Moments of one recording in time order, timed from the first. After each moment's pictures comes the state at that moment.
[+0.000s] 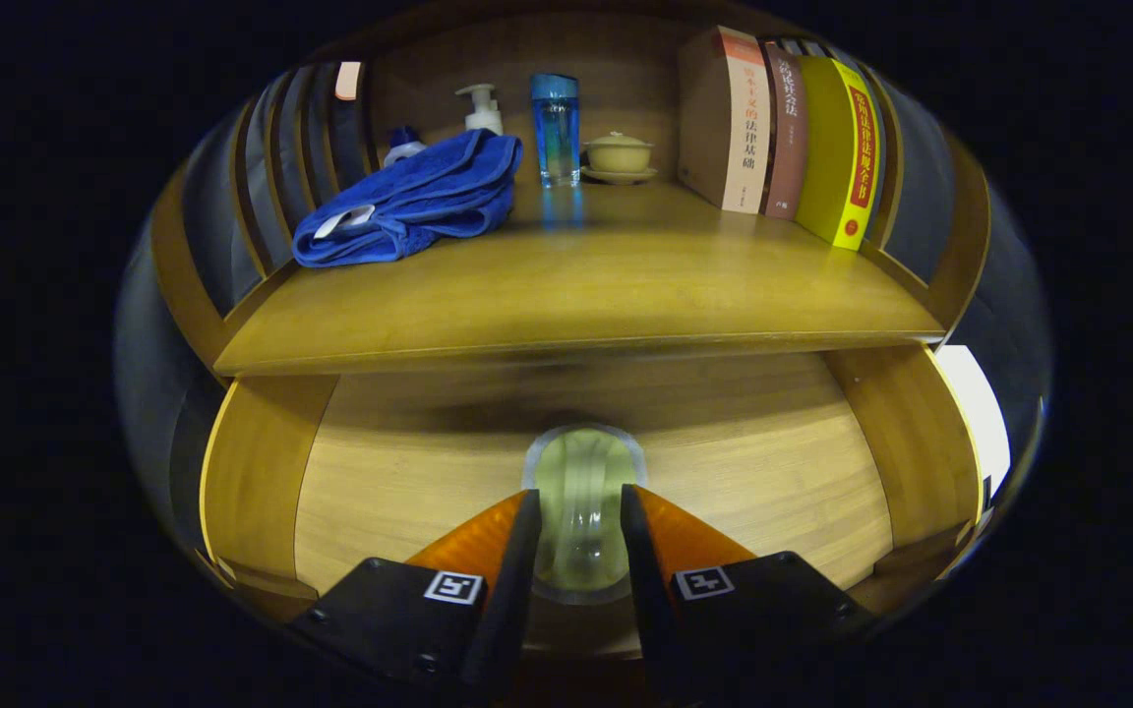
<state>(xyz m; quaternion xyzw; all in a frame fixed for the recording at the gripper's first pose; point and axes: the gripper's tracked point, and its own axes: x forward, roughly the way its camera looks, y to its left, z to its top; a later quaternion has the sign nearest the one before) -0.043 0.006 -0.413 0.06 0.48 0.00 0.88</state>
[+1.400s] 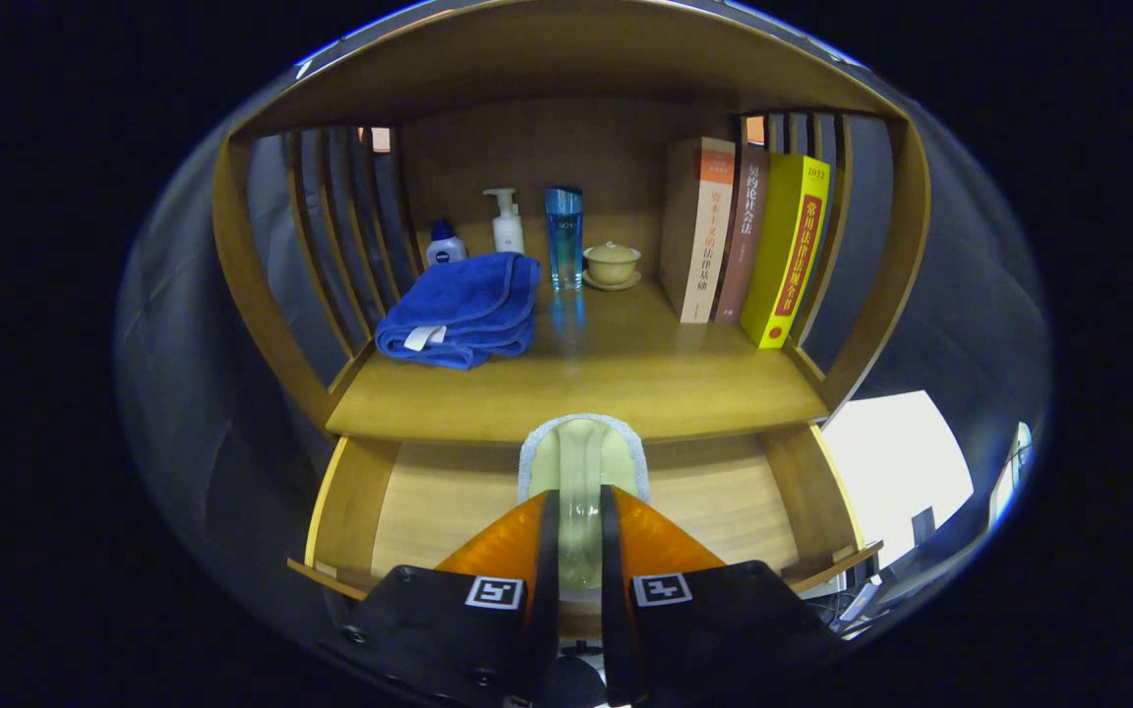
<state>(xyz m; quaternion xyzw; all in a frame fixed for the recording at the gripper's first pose) -0.027 -0.015 -0.241 0.05 0.41 0.00 0.91</state>
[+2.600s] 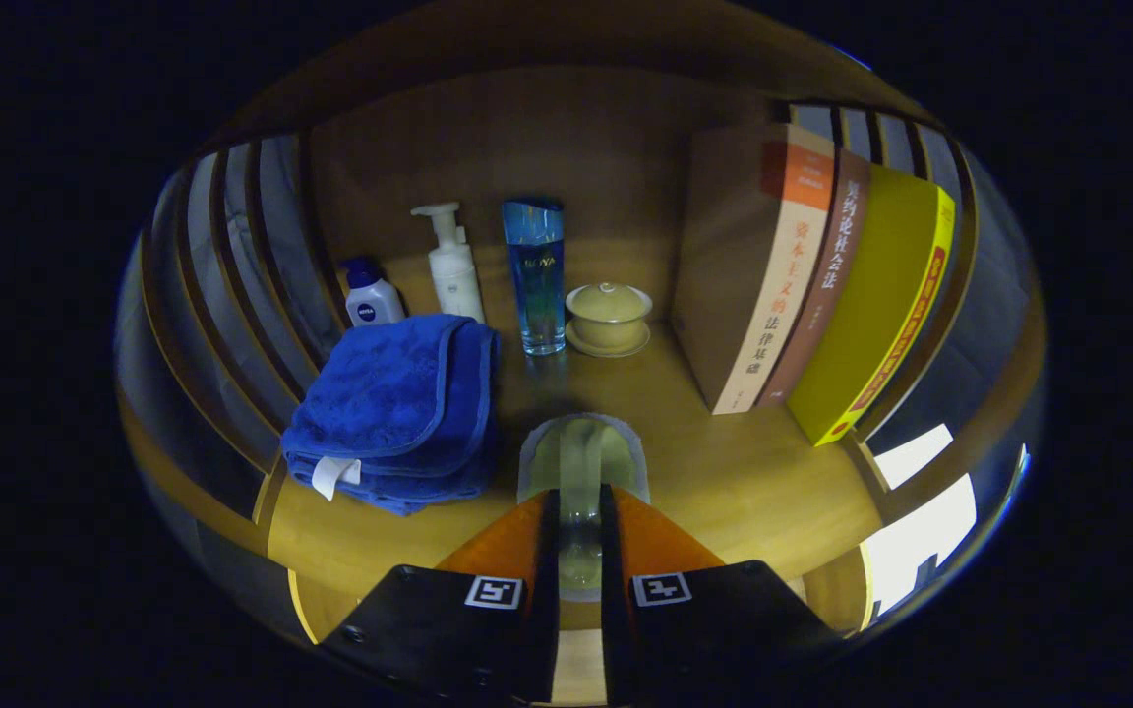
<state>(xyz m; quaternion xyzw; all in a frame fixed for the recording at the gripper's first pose) 0.134 -0.021 -0.313 0.05 0.42 -0.03 0.91</state>
